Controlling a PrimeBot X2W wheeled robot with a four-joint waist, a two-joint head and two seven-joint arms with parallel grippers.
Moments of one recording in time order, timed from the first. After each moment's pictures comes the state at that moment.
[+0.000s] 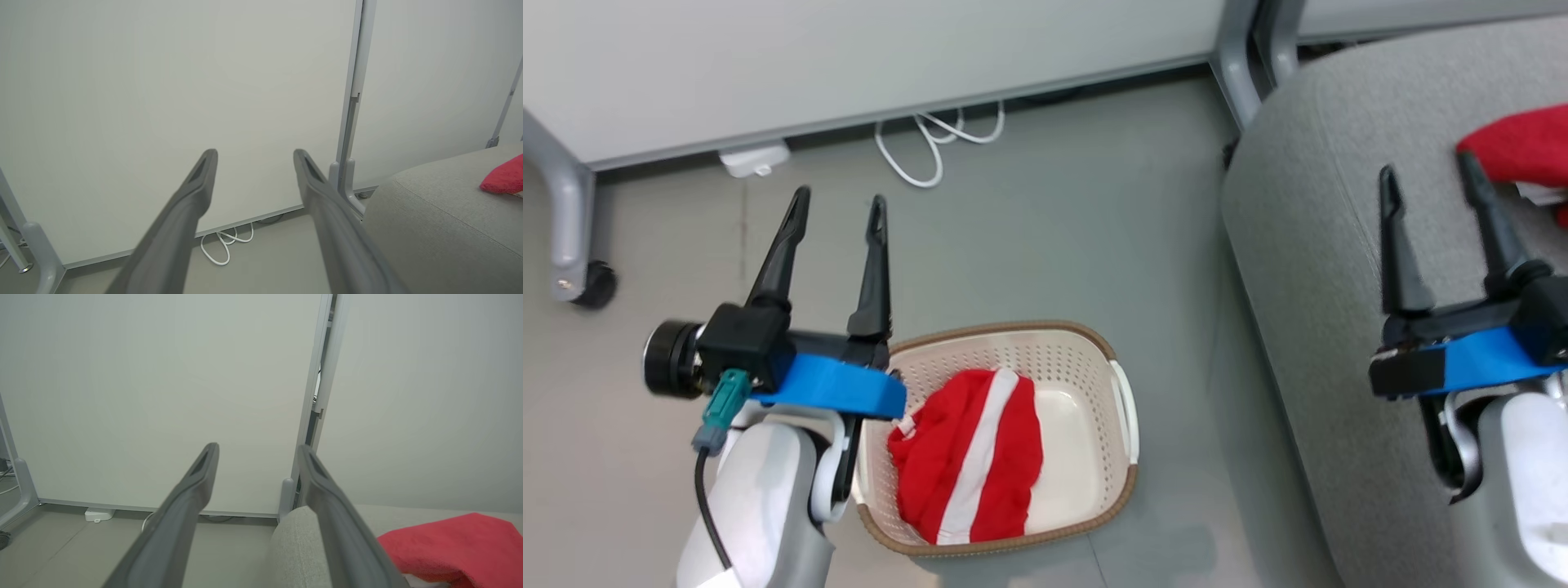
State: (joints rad) left arm -0.40 0.14 -0.23 0.24 -0.22 -0.02 -0.26; right arm -0.40 -0.15 -0.05 0.18 0.04 0.13 -0.26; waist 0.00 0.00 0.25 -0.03
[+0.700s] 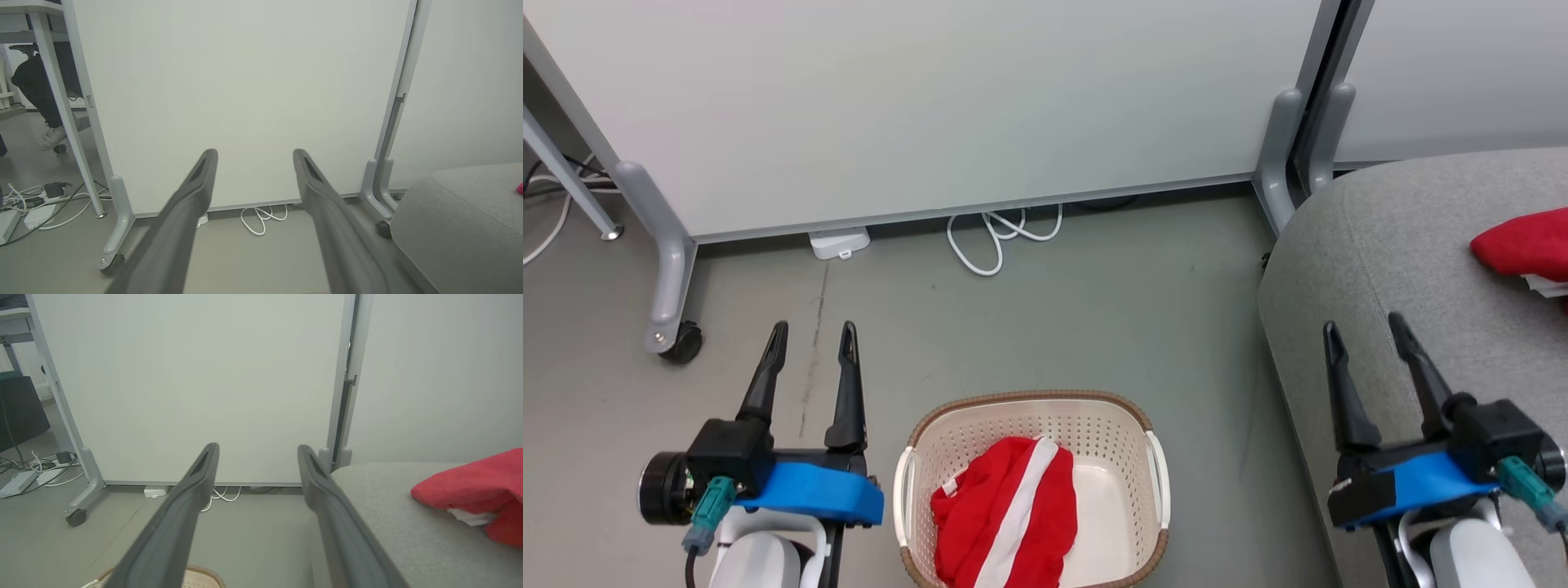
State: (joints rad) left arm -0.17 0.06 -0.06 0.24 -0.14 -0.10 -0.26; right arm -0.17 -0.07 -0.04 0.22 0.07 0.13 -0.26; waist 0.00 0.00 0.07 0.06
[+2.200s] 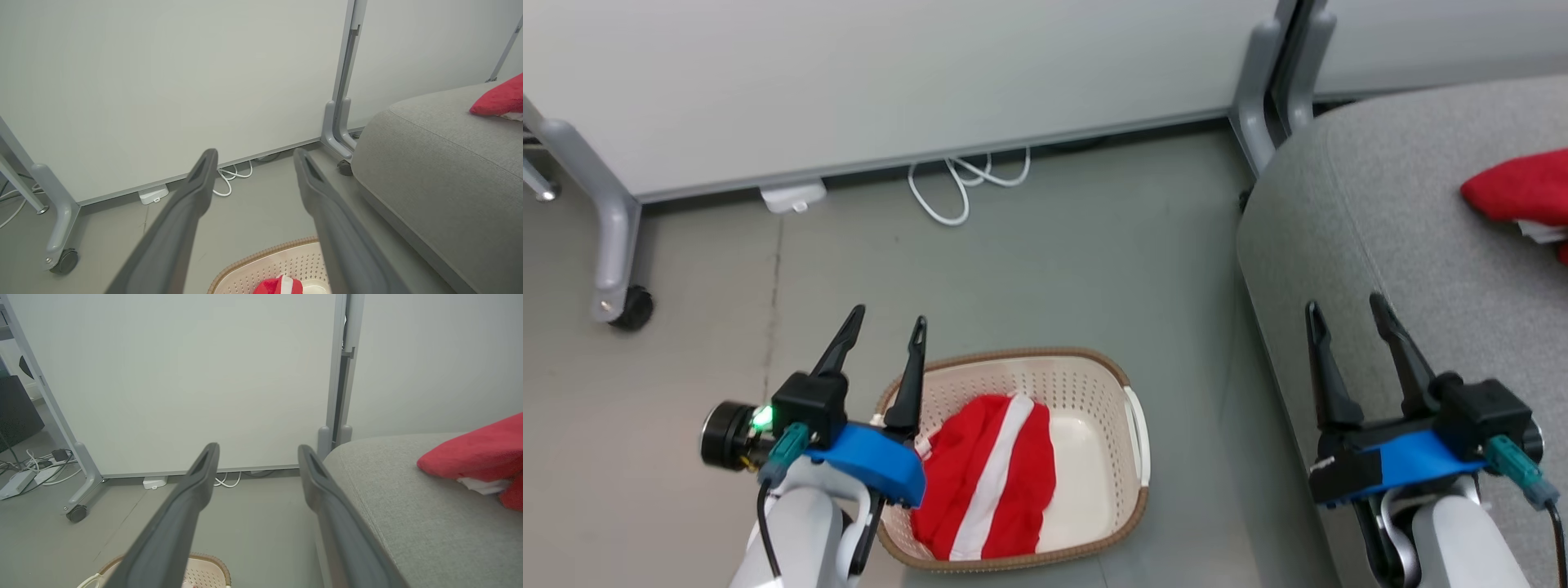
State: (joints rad) left arm -0.30 0.08 -0.19 0.46 -0.12 -0.13 -0.26; right arm -0.20 -0.05 -0.01 0.23 0.10 0.13 -0.26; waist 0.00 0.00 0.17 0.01
